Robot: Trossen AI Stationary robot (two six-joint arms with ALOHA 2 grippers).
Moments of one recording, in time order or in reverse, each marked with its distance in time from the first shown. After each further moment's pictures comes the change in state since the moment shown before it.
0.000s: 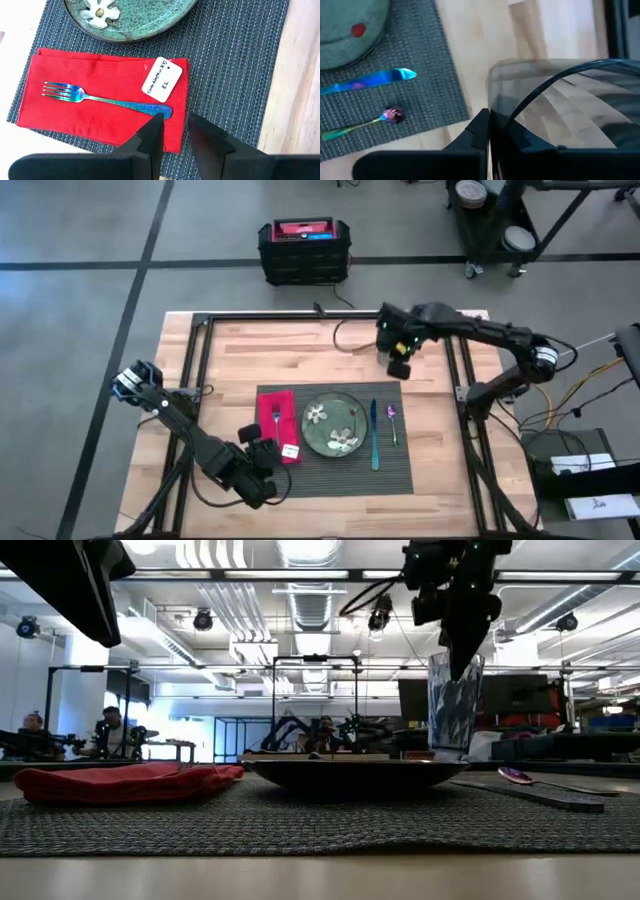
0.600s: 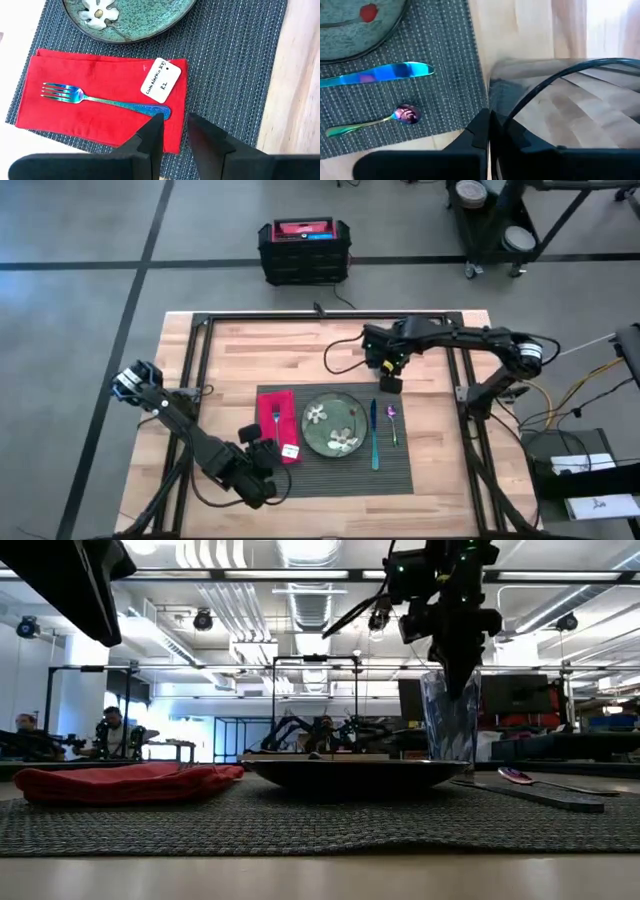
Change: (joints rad) left arm 0.000 0.000 0.000 0.004 0.000 0.002; right arm 0.066 0.104 -0.015 0.017 -0.016 0.041
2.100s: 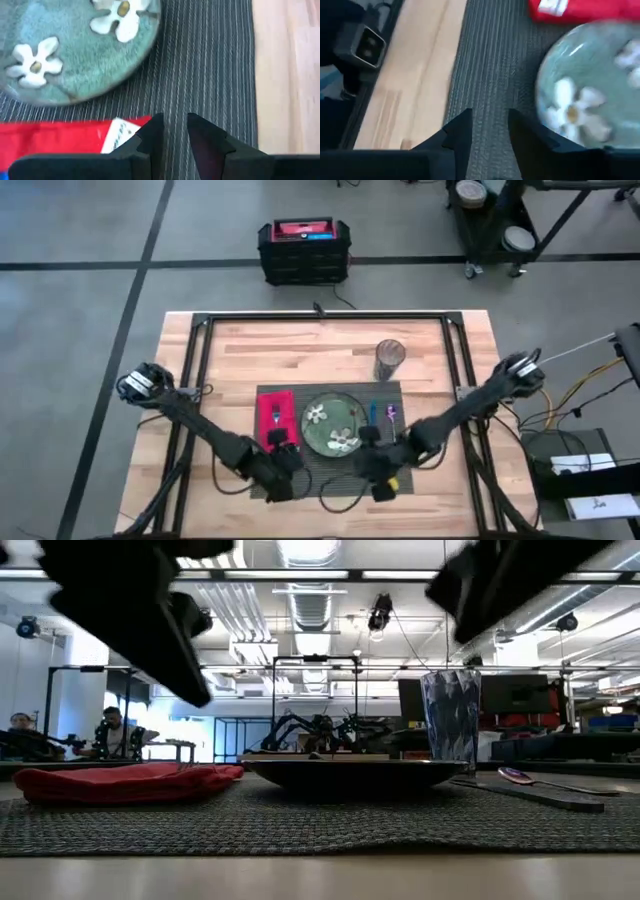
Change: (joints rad) left arm 0.137 0.061 -0.179 0.555 0.073 0.330; right arm 0.835 0.120 -0.145 0.762 0.120 0.501
